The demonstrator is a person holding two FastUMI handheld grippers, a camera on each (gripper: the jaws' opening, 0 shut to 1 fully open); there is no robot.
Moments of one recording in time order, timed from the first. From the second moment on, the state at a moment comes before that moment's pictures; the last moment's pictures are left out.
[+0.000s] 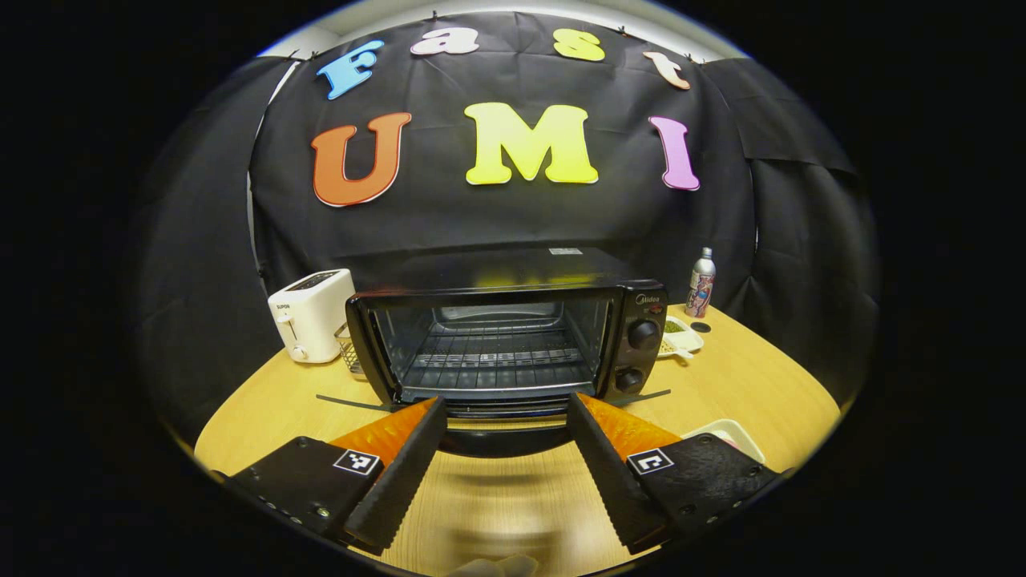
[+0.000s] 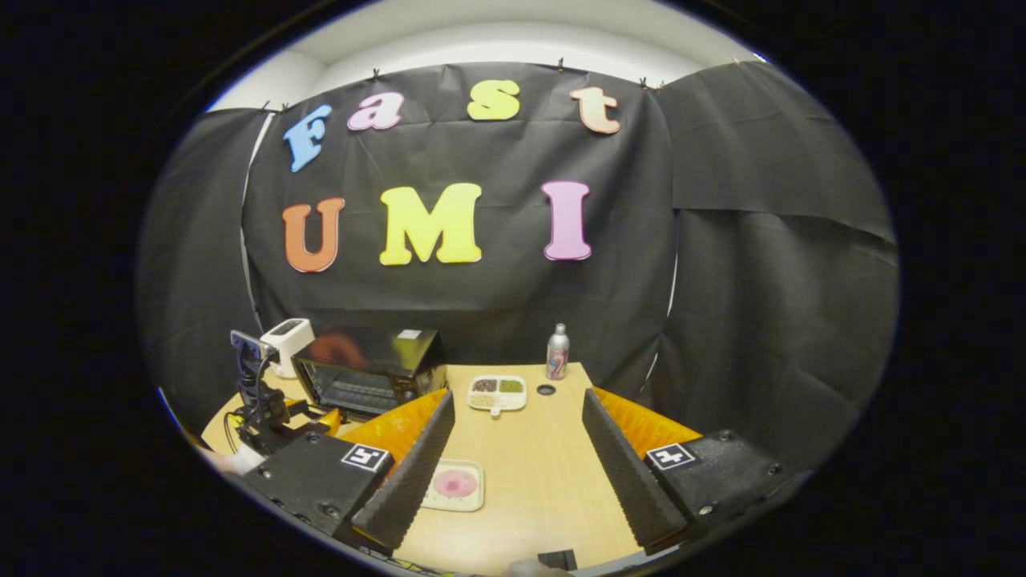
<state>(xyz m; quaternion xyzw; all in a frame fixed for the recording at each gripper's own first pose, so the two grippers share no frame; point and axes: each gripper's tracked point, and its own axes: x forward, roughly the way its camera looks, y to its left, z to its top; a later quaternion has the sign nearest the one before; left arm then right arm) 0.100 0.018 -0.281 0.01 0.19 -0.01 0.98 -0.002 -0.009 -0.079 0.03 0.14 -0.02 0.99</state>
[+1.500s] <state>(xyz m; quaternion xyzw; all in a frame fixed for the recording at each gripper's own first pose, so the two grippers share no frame) 0.043 0.013 -0.384 -0.02 0.31 -0.02 0.95 -0.017 -0.010 -0.134 0.01 0.19 -0.02 0.98</state>
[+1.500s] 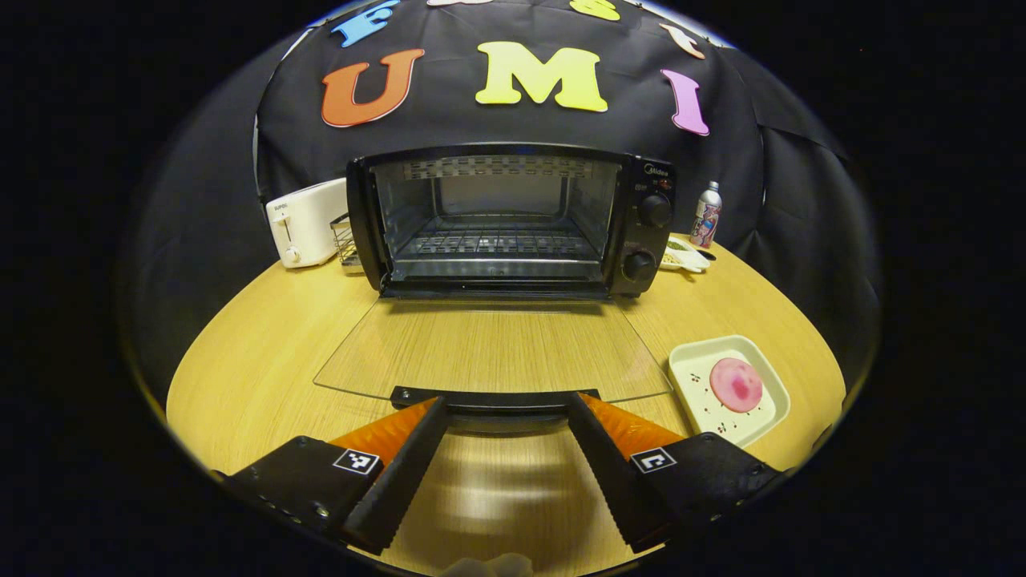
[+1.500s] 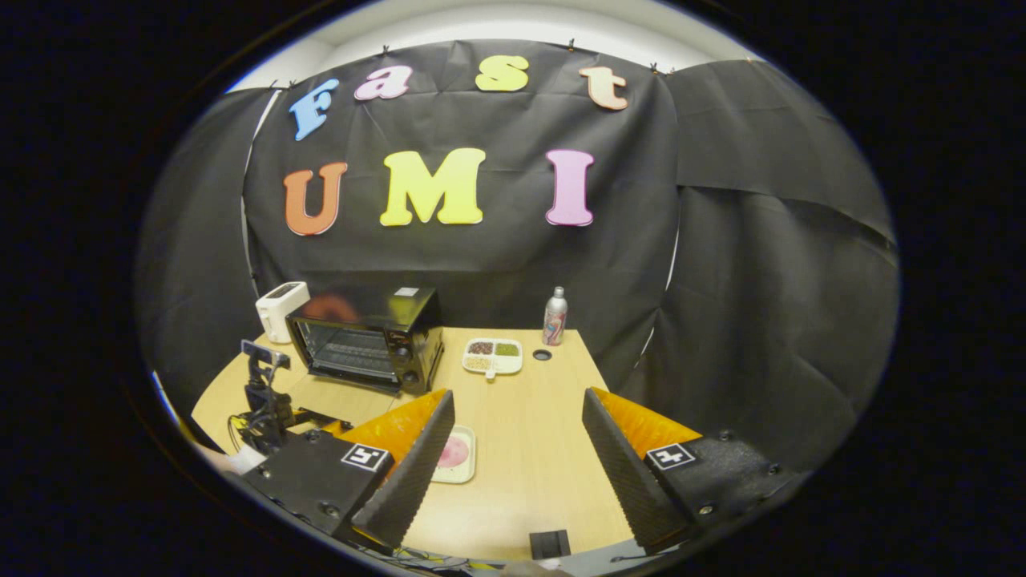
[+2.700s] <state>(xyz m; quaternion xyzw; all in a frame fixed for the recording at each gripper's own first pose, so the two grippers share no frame) -0.029 0.038 -0.090 0.00 0.10 0.04 0.99 0.083 0.056 -0.395 0.09 0.48 0.12 0.87</state>
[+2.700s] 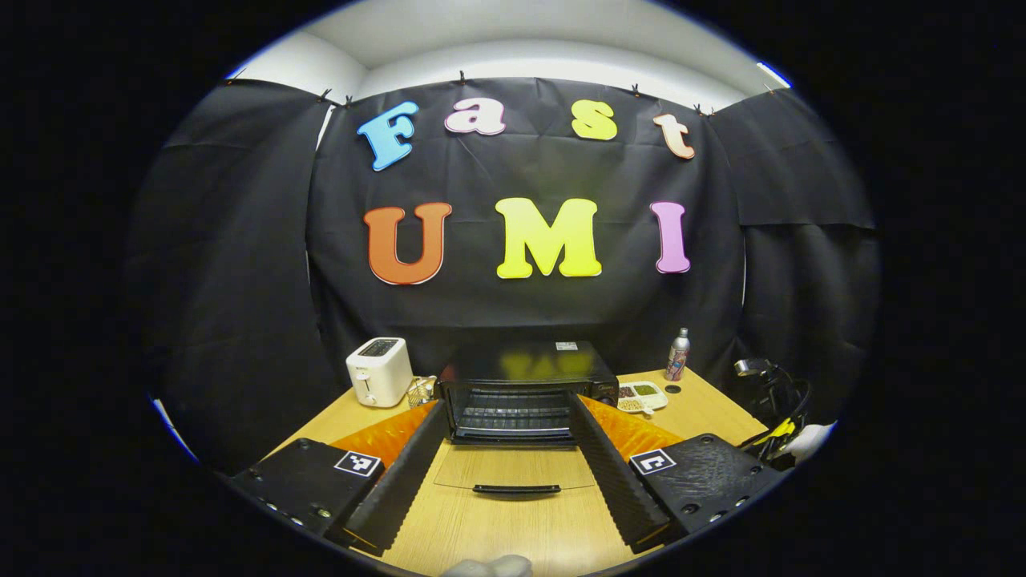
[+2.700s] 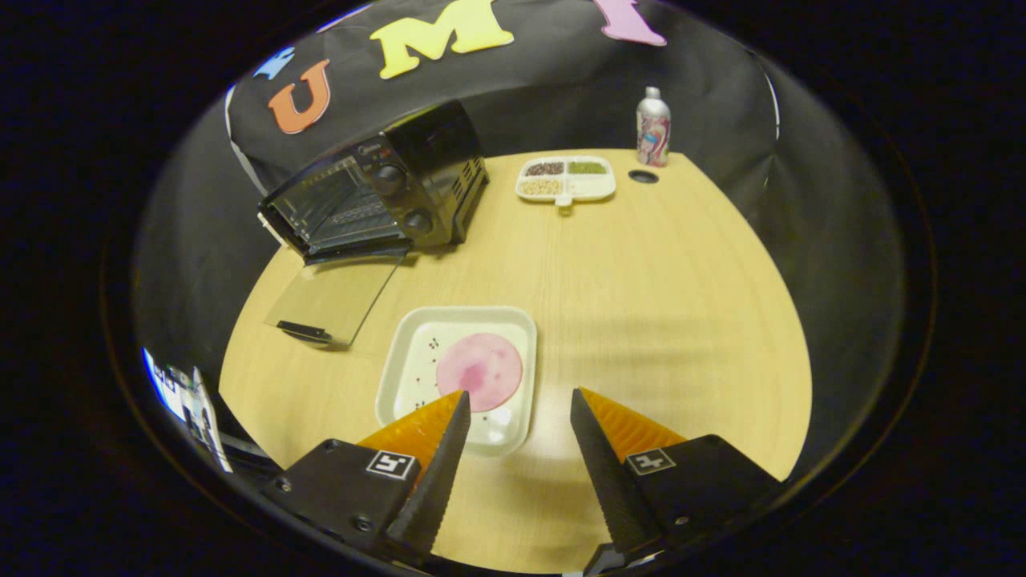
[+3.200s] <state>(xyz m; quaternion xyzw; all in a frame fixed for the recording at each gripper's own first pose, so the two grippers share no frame) -0.047 0.029 -0.072 0.02 0.10 0.10 0.99 0.112 0.062 -0.436 0.09 0.56 0.14 0.81</state>
